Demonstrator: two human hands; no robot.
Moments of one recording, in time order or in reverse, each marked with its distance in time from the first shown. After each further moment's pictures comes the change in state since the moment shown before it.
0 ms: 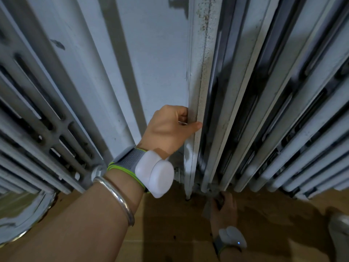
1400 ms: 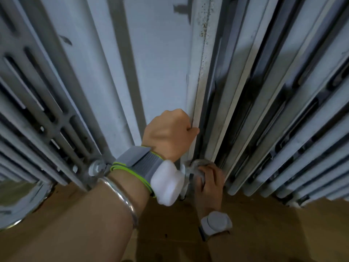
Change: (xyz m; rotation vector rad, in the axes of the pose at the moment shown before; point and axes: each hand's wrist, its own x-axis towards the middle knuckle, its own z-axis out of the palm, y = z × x) left_hand -0.019 0.032 0.002 0.487 -0.032 -0.084; right_hand 0.019 -0.068 -0.002 -0.040 0.151 -0.768
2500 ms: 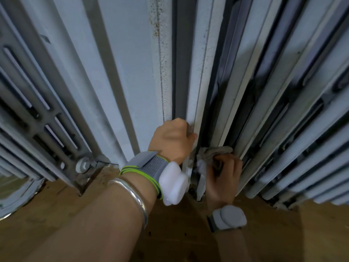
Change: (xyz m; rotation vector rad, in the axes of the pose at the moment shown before) left_hand 0.011 0.051 0.051 -0.007 -0.009 -0.107; right_hand 0.055 0.028 -0.071 0.116 0.100 0.049
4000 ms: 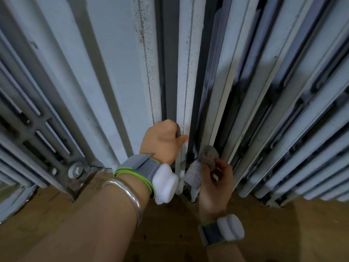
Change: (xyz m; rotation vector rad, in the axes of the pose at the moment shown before) left_hand 0.004 -0.005 0.008 0.048 0.093 0.104; right_hand -0.009 -0.031 -0.005 0.383 0.141 0.557
